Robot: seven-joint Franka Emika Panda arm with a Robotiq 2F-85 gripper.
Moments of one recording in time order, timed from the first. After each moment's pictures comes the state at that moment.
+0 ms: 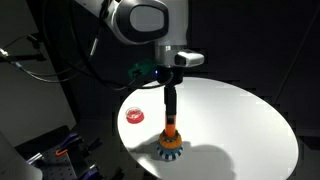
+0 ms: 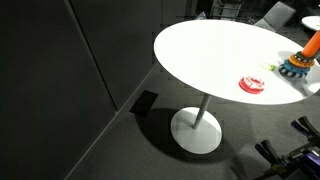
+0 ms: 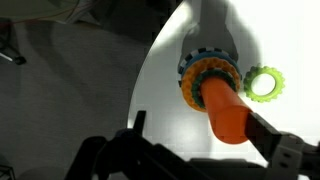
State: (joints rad) arm -0.24 0.00 -0.25 -2.24 -0.18 2.19 0.43
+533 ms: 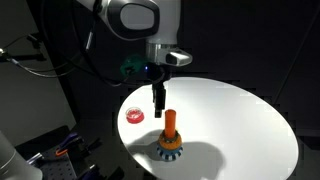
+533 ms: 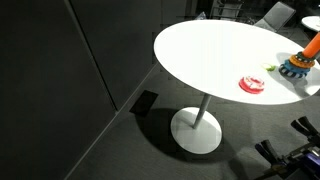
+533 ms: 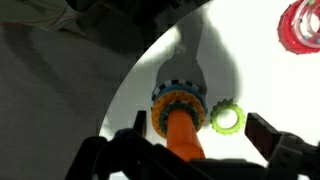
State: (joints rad) arm -0.22 -0.06 -0.23 -2.29 -0.08 2.12 0.28
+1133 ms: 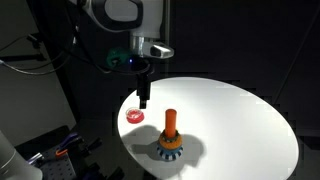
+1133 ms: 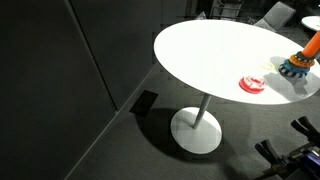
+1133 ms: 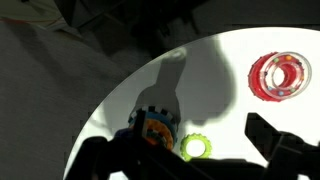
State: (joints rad) arm -0.18 -0.17 -0.17 -2.36 -0.07 2.04 0.21
